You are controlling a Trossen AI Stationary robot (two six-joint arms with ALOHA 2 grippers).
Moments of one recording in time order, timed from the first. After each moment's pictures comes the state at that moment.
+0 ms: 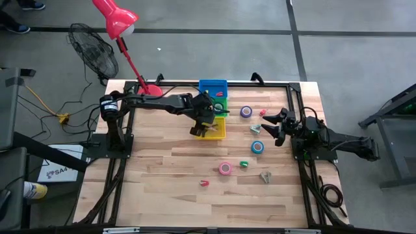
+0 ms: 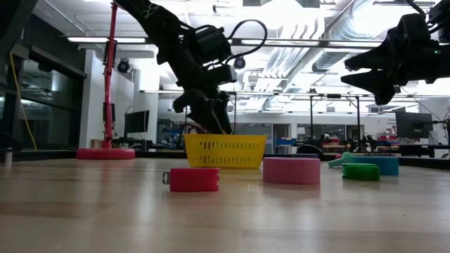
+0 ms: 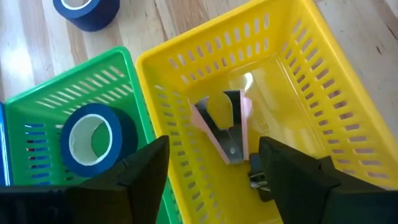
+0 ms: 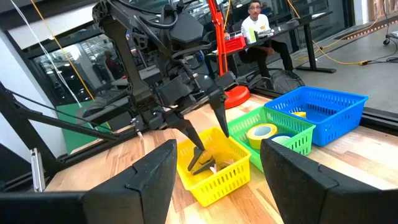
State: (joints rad) left arm 0.30 1.83 1.25 -0.35 0.13 0.66; right arm -0.20 0.03 0.02 0.02 0.10 0.36
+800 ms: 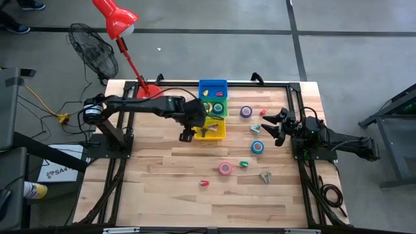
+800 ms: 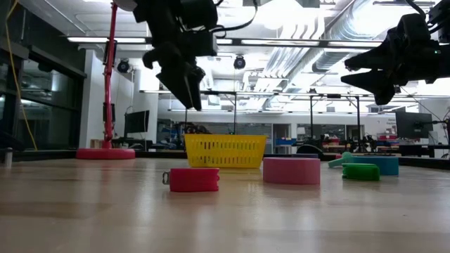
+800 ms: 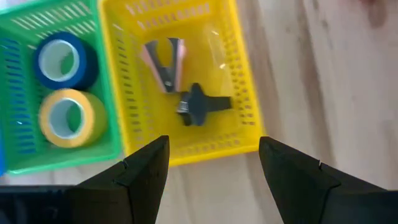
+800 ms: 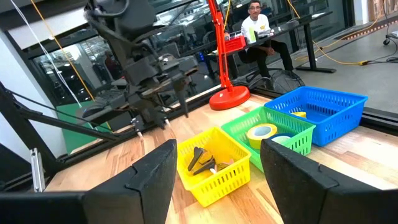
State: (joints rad) left arm 0.18 1.64 1.28 -0.74 0.02 0.37; right arm -0.20 0.03 0.02 0.02 0.10 0.36
